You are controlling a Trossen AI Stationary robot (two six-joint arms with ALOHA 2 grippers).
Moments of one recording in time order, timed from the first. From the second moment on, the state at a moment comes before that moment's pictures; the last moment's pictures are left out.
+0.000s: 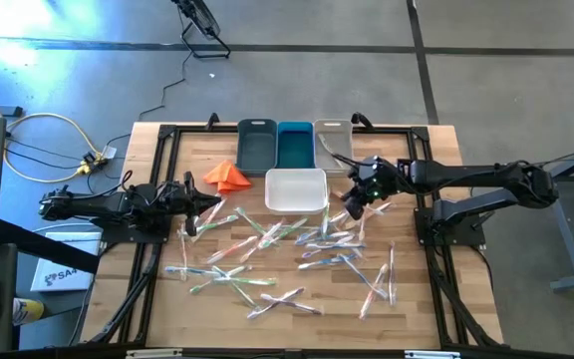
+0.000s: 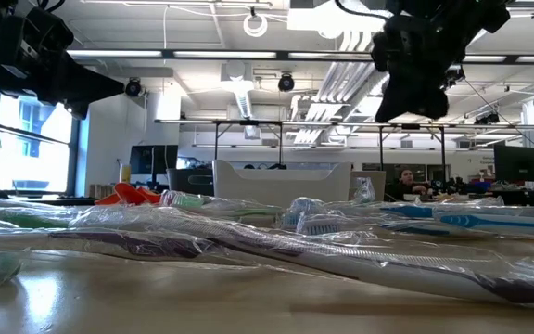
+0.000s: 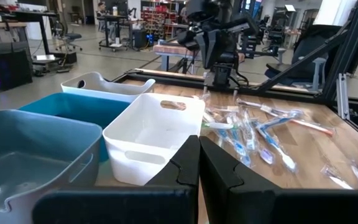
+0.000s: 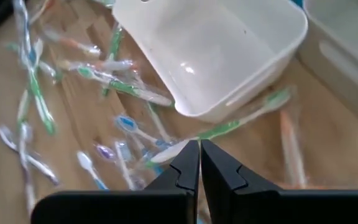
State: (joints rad) left arm -0.06 0.04 0.05 -0.02 -0.26 -0.08; right arm -0.17 1.13 0.78 -0.48 -0.07 0.59
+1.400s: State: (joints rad) left arm -0.06 0.04 0.05 -0.02 -0.26 -0.02; right arm 0.17 1.14 0.78 -1.01 -0.05 1.35
